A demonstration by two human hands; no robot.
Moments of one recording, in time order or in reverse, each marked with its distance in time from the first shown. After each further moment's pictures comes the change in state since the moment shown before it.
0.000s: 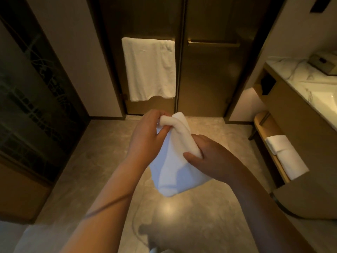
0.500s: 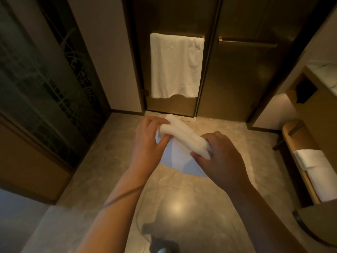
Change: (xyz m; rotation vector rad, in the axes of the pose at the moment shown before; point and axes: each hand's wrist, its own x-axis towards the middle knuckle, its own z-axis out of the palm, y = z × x) left_hand -0.009 -0.067 -0.038 0.094 0.139 -0.109; right_hand 0.050 -0.030 0.047 -0.078 0.339 -0.069
